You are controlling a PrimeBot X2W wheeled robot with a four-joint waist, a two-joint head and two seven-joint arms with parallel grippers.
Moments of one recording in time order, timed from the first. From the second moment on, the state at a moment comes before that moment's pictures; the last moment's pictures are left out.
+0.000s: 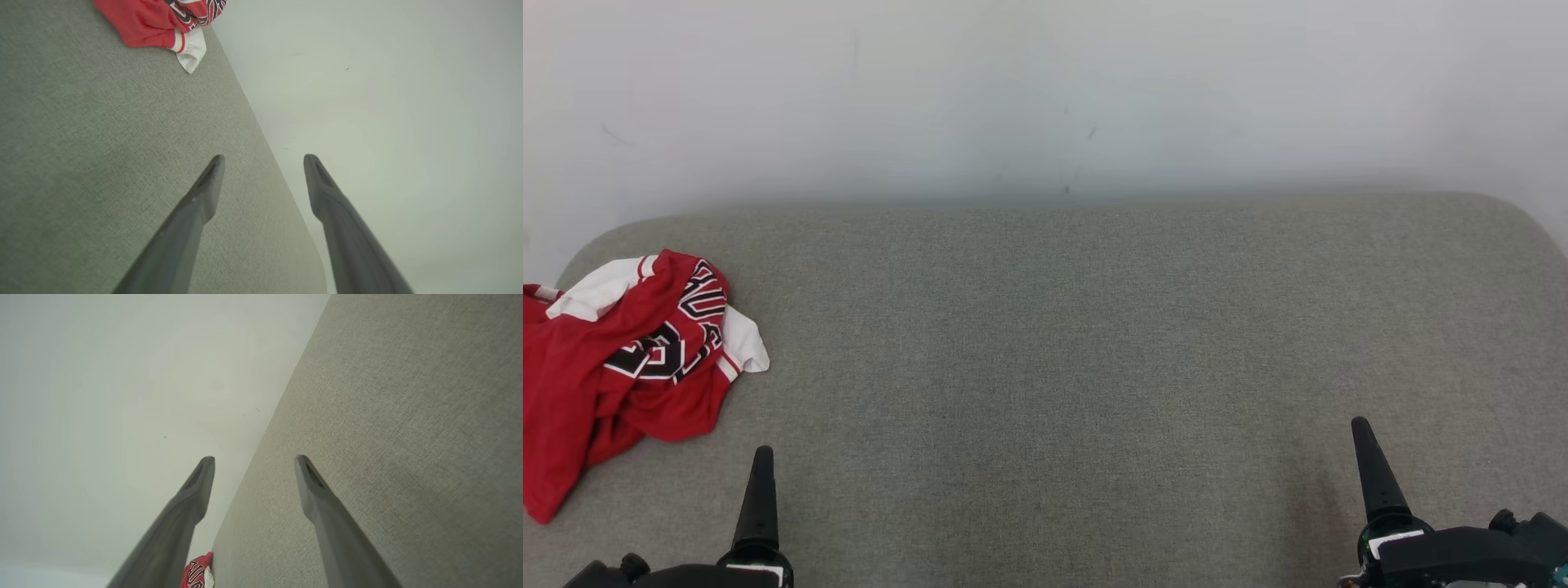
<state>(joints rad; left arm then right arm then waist) -0.06 0.04 0.08 0.20 -1.26 -0.10 0.00 -0.05 -0.05 -0.04 0.21 1.23 0.13 0.00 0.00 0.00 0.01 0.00</state>
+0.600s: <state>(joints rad) -0.04 0.07 0.04 0.17 -0.85 -0.09 -0.06 -0.03 -0.05 -0.01 0.19 0.87 0.13 -0.06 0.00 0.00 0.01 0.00</state>
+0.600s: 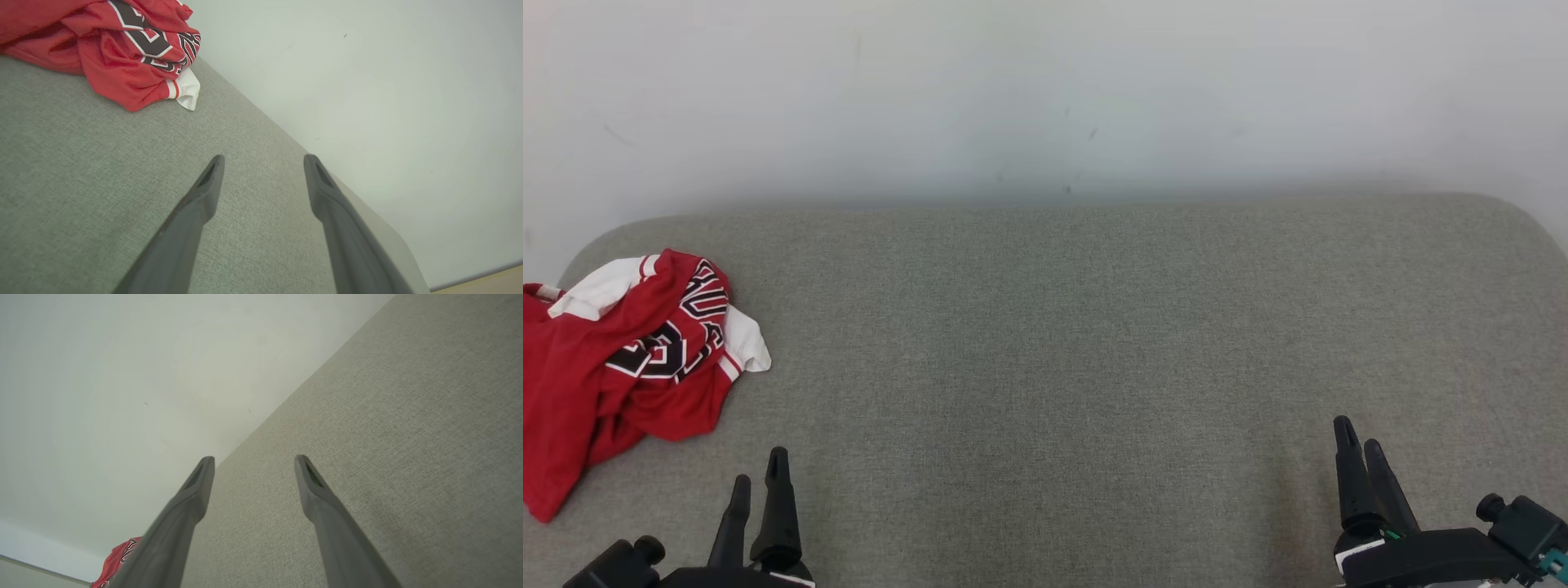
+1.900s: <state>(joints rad) -0.02 0.11 -0.01 0.12 -0.40 -0.07 -0.17 -0.01 -0.05 0.03 0.14 0.38 0.13 -0.17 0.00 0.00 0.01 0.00</state>
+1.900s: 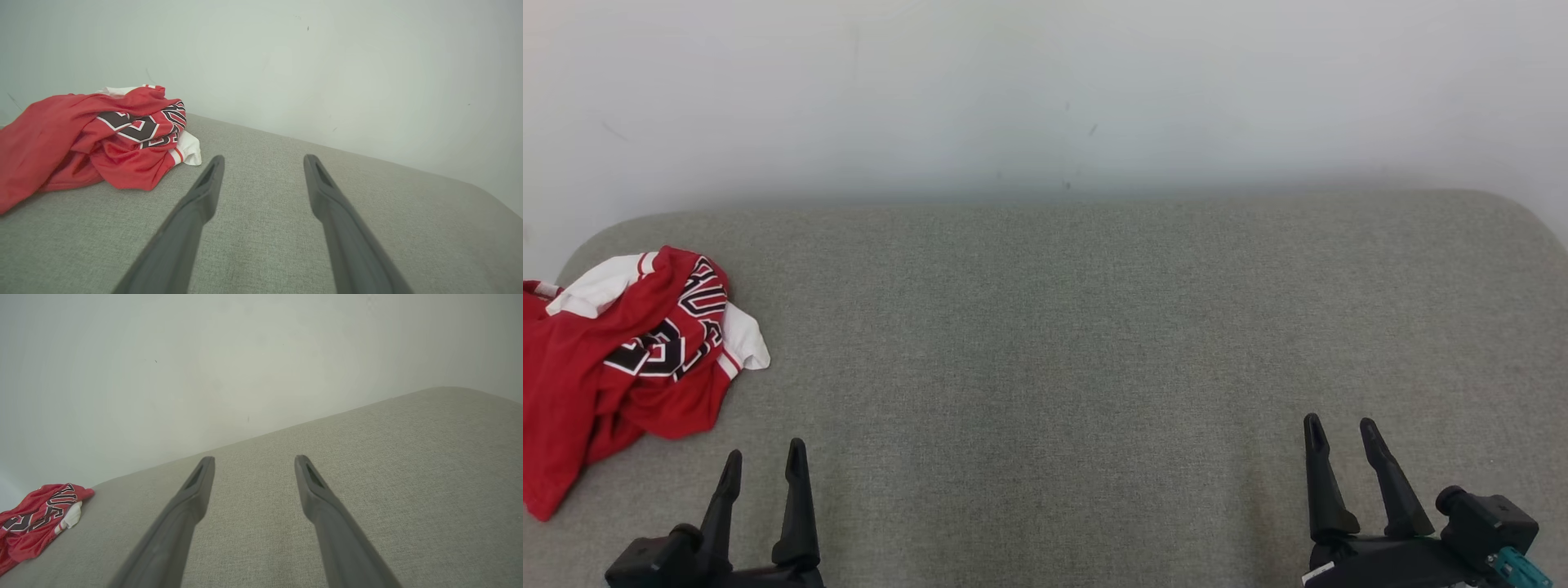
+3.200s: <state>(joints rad) 0.02 0.10 0.03 0.12 -0.16 -0.10 -0.25 0.02 -0.05 0.00 0.12 0.15 0.13 -0.25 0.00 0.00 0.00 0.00</state>
